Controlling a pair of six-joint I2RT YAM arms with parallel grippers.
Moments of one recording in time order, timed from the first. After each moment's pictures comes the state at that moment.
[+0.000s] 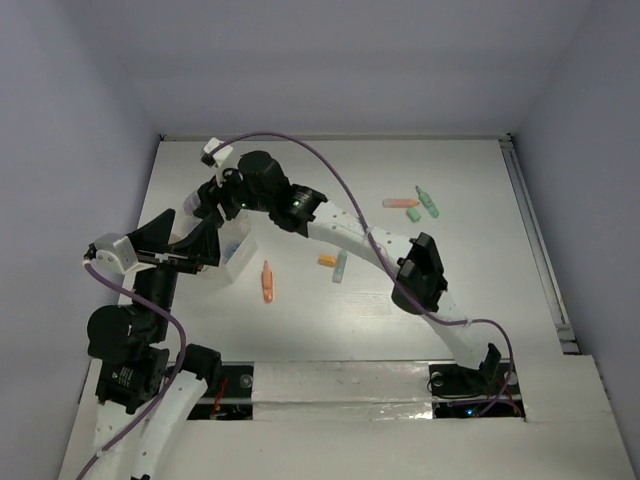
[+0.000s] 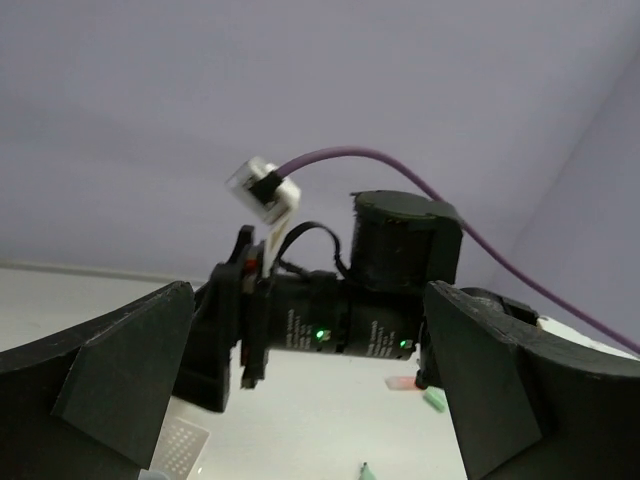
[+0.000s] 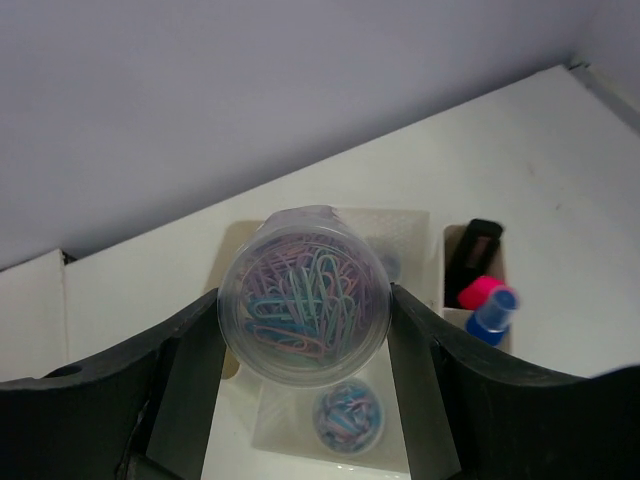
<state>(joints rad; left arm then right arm) -0.31 0.27 0.79 -0.10 -0.11 -0.33 0.99 2.30 2.31 -0.16 -0.22 0.08</state>
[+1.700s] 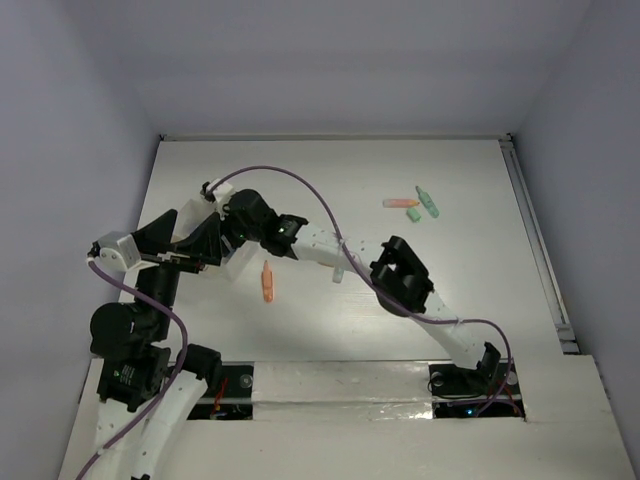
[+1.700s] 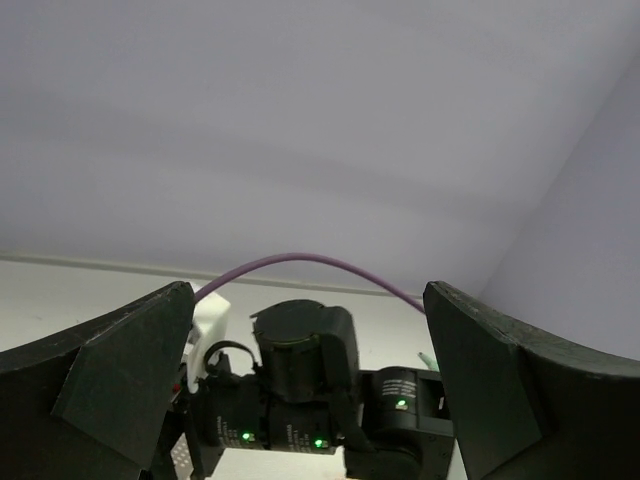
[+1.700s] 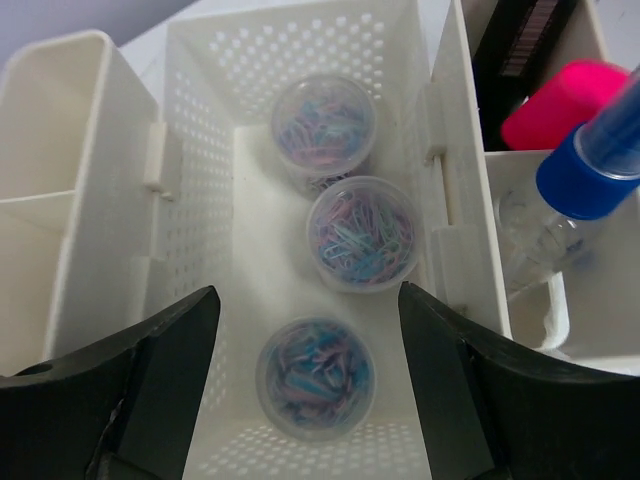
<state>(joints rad) -0.31 0.27 0.77 -0.11 -0.11 -0.33 1.05 2.47 2.21 -0.13 -0.03 0.09</state>
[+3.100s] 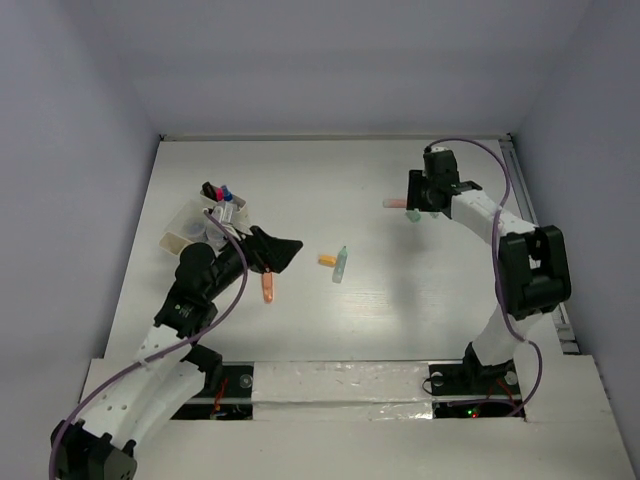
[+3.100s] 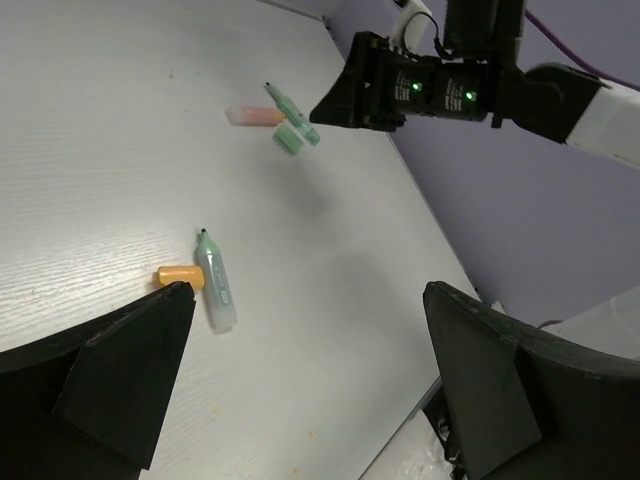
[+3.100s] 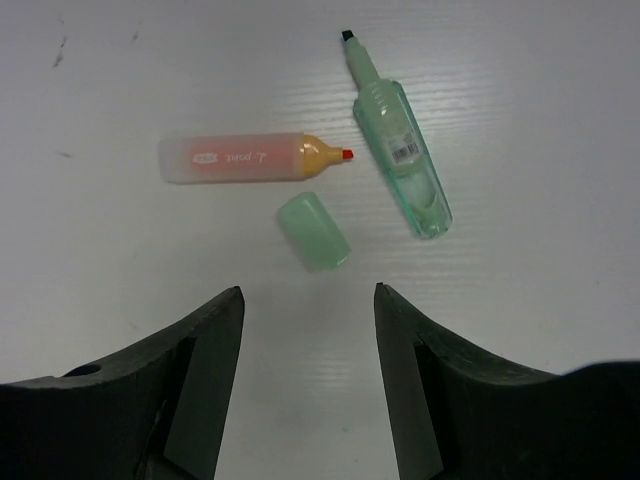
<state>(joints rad) -0.42 0.63 0.47 0.12 0.31 -0.69 0.23 1.69 1.19 -0.29 0.16 0.23</state>
